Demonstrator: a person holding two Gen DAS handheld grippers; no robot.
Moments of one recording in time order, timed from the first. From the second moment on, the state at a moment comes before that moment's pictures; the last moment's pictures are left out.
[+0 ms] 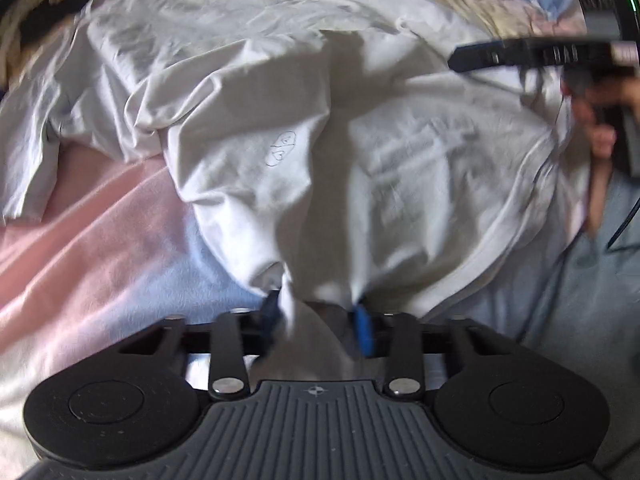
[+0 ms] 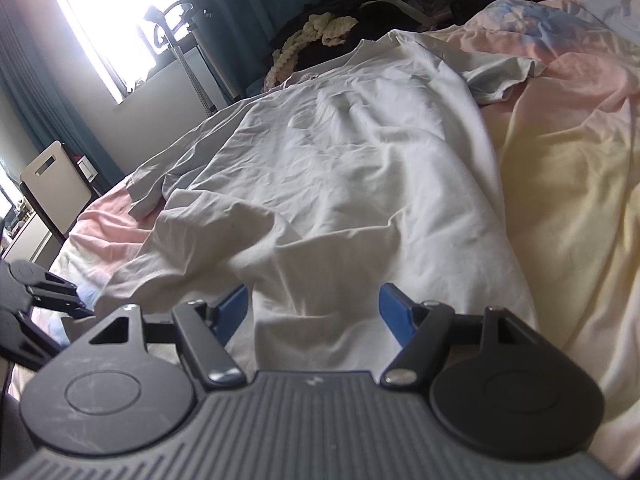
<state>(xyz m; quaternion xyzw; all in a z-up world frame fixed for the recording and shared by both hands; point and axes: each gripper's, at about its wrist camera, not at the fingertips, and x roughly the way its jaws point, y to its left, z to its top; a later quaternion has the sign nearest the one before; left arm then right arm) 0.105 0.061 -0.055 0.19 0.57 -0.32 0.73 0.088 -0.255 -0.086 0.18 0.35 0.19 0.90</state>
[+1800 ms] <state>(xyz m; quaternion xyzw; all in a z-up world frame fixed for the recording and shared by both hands) 0.287 0.108 -0.056 -0.13 0.38 0.07 0.91 0.110 -0.252 -0.103 0.18 0.35 0.18 0.90</state>
